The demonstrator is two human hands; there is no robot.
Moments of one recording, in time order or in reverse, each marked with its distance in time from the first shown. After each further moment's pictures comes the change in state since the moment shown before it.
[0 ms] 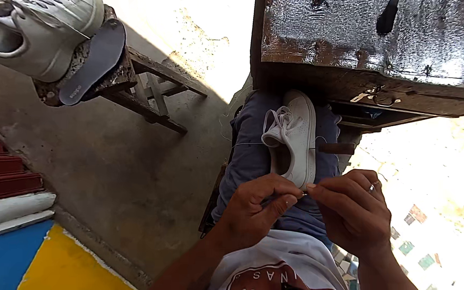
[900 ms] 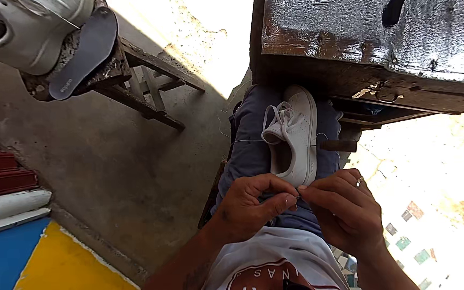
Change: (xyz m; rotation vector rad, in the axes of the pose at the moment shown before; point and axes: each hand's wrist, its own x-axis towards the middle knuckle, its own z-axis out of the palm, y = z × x) left_hand 0.002 0.002 -0.008 -0.233 -0.018 -0.147; right_hand 0.001 -0.002 0.007 0.143 -0.079 0.032
